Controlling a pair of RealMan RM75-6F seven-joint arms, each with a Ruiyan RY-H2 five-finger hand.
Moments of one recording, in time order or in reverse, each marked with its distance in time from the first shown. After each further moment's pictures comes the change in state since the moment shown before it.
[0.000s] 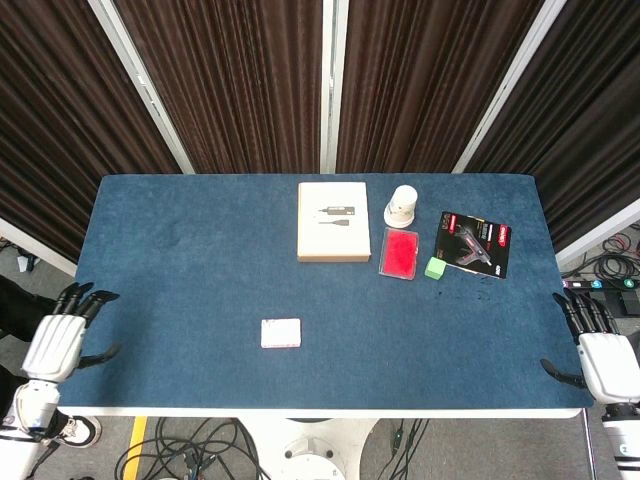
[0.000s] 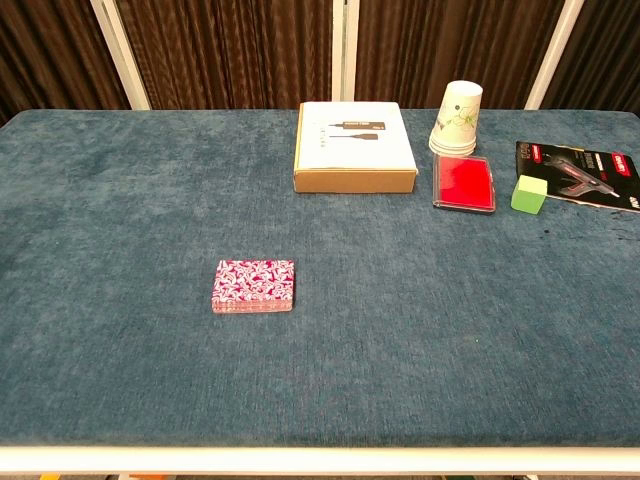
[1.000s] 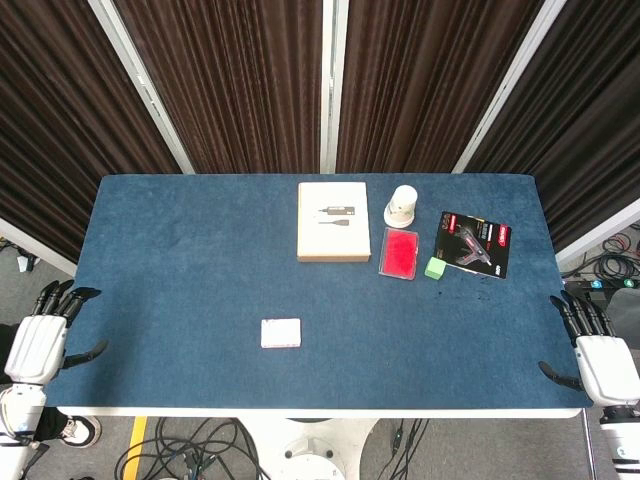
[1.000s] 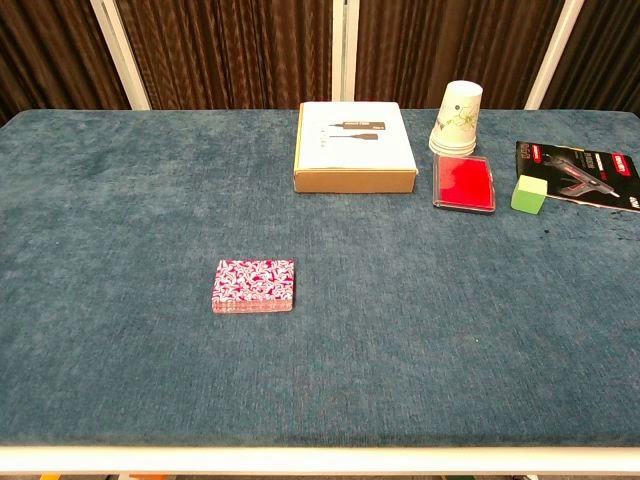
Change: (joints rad) left arm 0.045 0.006 -0.018 0.026 -0.019 0.083 -0.051; right arm -0.006 -0.012 -0.010 0.004 -0.012 0.008 -0.010
